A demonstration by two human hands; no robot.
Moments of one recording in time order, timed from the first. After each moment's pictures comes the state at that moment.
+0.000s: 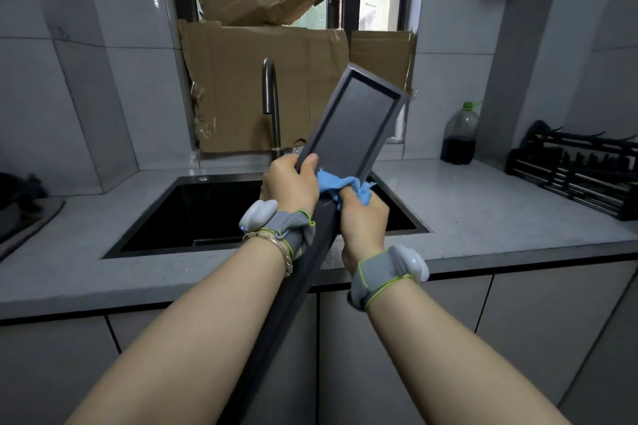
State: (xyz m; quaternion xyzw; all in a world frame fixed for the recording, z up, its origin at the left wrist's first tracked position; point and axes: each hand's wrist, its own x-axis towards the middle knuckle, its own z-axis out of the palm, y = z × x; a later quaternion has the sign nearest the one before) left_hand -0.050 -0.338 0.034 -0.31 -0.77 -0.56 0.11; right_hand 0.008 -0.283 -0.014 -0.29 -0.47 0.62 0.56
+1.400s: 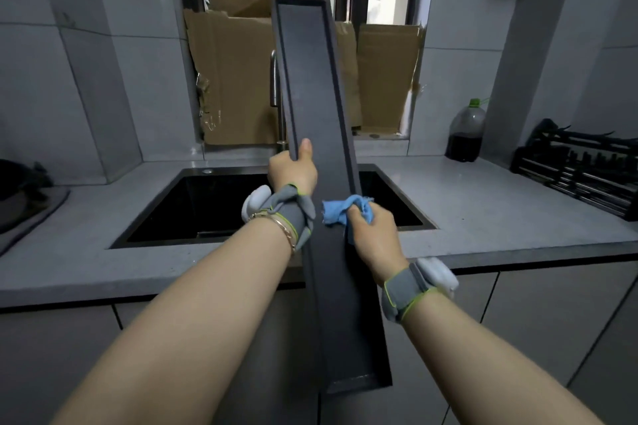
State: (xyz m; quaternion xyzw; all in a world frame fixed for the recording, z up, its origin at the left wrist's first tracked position) left_hand -0.069 -0.329 0.039 -0.23 -0.66 -0.71 -0.04; right_hand 0.031 -0.278 -0.039 -0.31 -0.72 0.43 0.45
